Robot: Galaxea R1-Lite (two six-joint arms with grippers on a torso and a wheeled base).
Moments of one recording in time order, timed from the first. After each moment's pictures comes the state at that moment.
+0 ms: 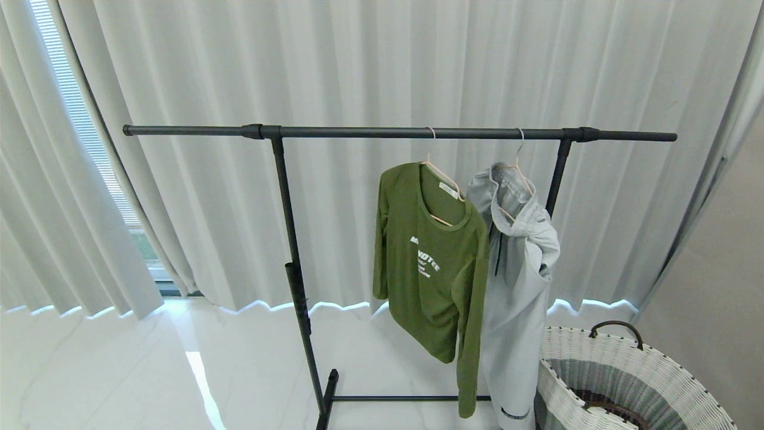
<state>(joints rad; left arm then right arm) 0.08 0.09 0.00 -0.01 0.02 0.09 -0.01 0.00 0.00 0.00 0.04 -0.01</state>
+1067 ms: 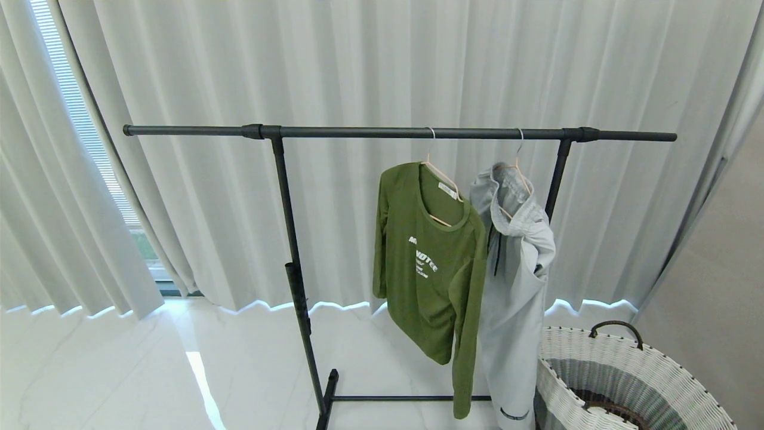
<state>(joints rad) 0.00 0.00 0.00 -0.01 0.02 0.08 -0.01 0.00 0.00 0.00 0.04 -0.01</state>
